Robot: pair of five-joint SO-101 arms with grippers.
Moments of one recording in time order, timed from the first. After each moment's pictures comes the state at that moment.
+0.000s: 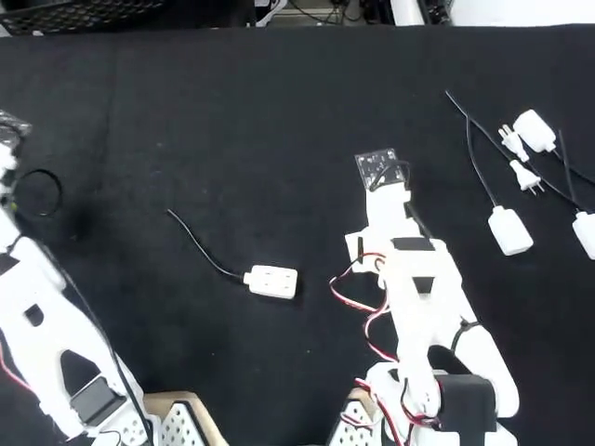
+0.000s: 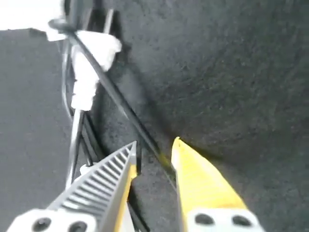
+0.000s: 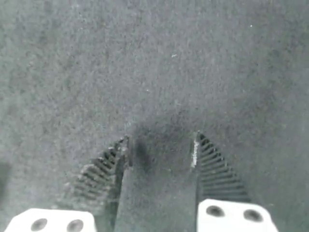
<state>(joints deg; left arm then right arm) -48.4 86.0 -96.0 92.0 -66.5 0.3 -20.7 62.9 31.8 13.1</state>
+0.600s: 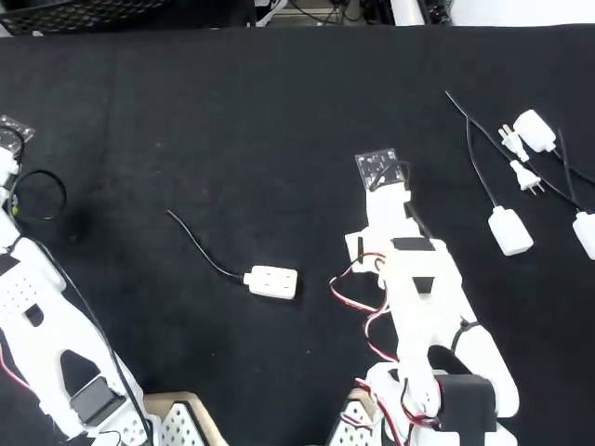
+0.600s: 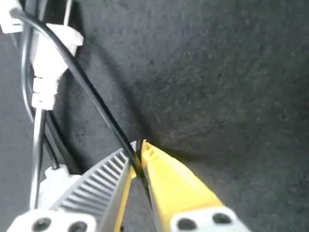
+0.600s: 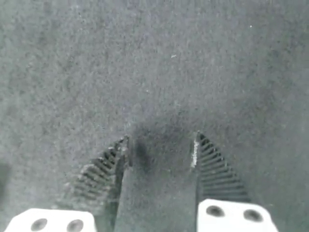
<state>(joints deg) -48.6 84.3 -96.0 97.5 -66.6 0.3 -20.7 62.9 31.8 13.1</state>
